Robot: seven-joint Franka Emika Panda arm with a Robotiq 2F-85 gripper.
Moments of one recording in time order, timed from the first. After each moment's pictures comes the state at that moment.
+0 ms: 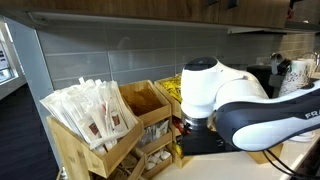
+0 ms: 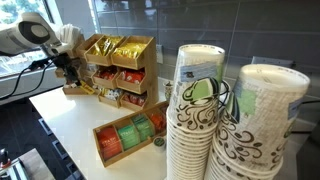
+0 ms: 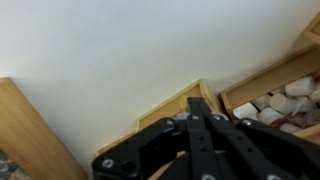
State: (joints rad) arm 0.22 -0.30 0.35 -2.42 -0.23 2.20 1.25
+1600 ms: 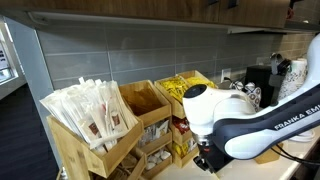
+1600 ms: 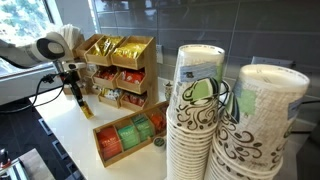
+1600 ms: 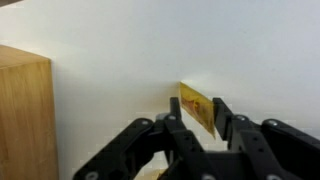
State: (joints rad) arm 0.19 -0.19 0.30 -2.49 -0.24 2.11 0.82
